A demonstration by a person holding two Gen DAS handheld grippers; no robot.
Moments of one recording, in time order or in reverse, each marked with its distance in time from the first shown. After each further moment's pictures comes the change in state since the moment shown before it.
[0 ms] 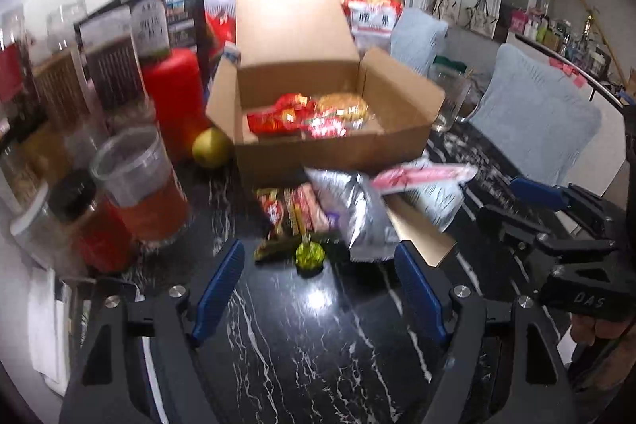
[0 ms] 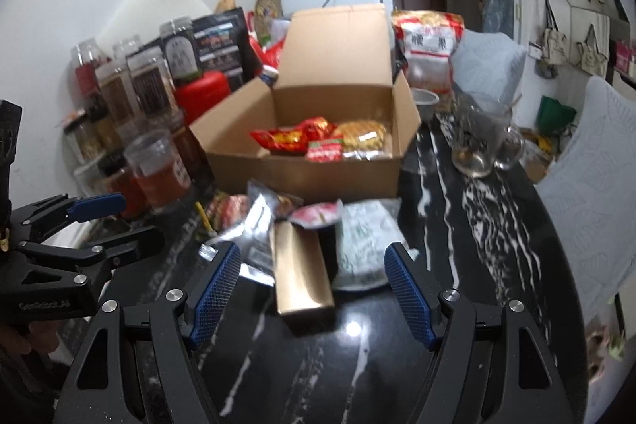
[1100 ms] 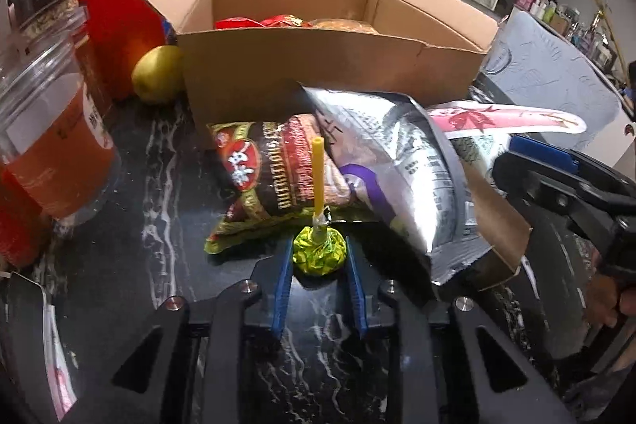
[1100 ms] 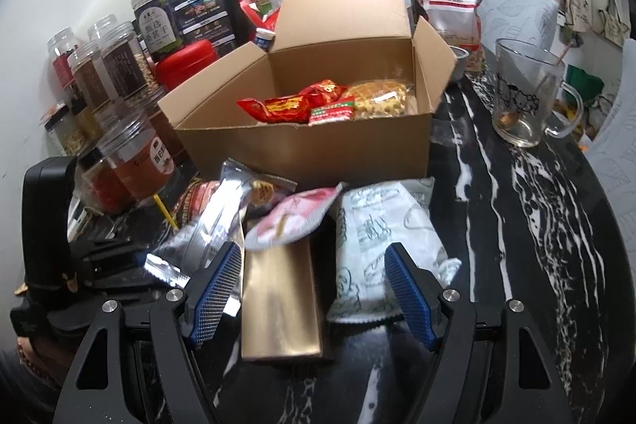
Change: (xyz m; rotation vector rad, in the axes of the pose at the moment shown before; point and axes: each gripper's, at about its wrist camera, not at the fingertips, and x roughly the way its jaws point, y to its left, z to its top) left arm 0.107 0.010 -0.014 -0.034 0.152 -0.089; right arm 0.081 -0.021 0.007 0.035 0.076 0.125
